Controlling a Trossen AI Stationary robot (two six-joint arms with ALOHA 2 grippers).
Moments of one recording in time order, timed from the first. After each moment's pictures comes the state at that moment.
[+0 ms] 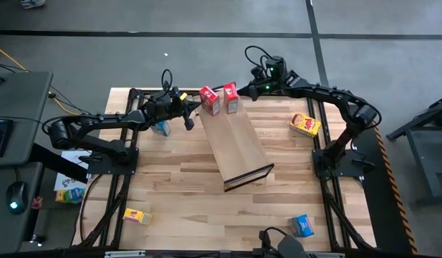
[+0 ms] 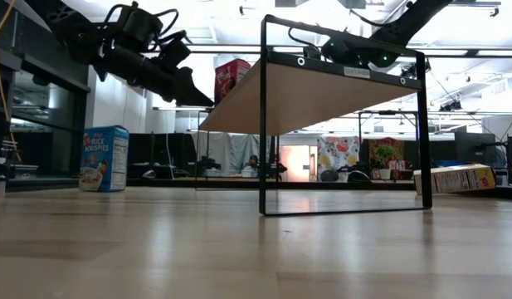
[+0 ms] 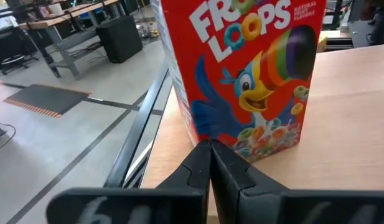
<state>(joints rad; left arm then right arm) 0.54 1.26 0.54 0.46 0.02 0.22 -0.78 1.66 1.12 0.09 -0.76 0.38</state>
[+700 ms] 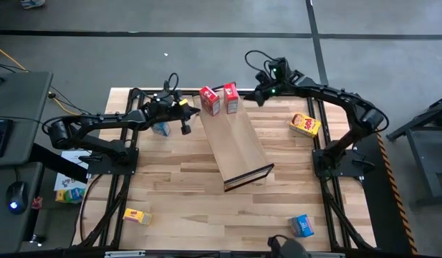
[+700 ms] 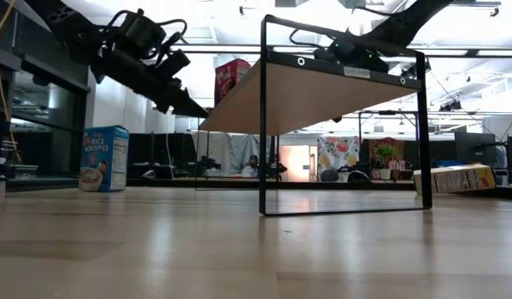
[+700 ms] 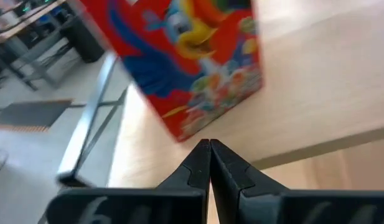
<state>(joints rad) 0.54 1.26 0.54 0.34 0.11 0.44 -0.77 1.57 1.12 -0.23 -0.71 0.19</state>
